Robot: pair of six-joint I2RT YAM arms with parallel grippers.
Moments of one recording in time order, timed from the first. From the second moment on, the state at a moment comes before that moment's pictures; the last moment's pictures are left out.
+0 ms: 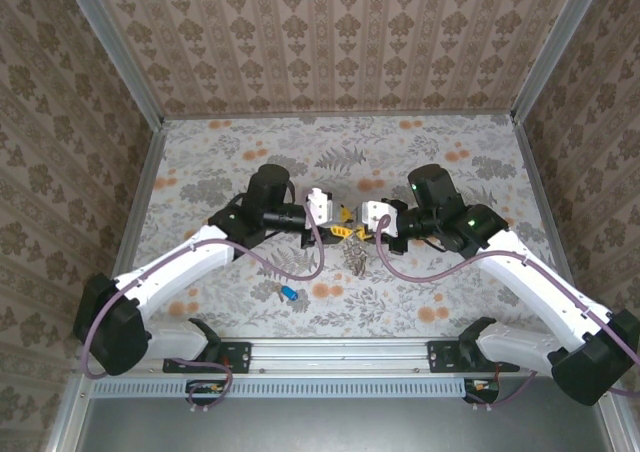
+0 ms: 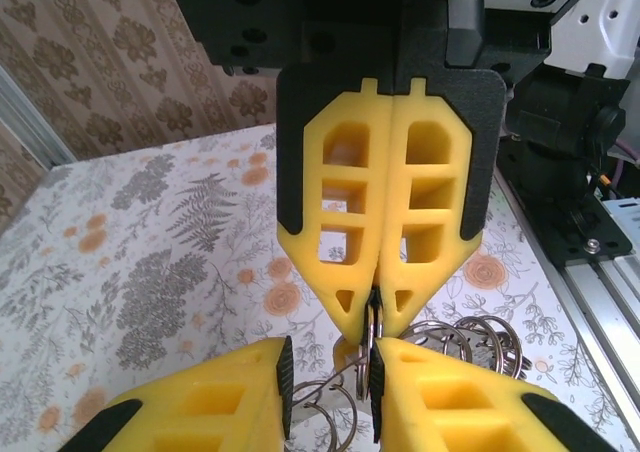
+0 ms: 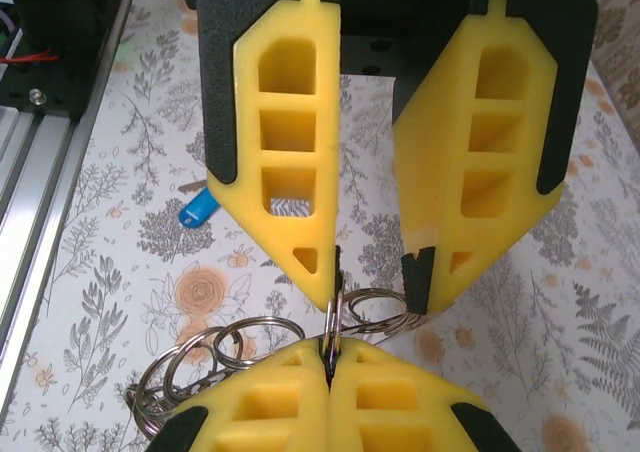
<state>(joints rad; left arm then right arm) -0.76 1.29 0.95 -0.10 0.82 0.55 0.55 1.11 1.03 -0.64 -0.56 -0.81</state>
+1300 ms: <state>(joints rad) -0.79 1.30 0.90 0.08 0.84 0.44 0.51 1.01 0.92 -0.52 -0.58 -0.68</state>
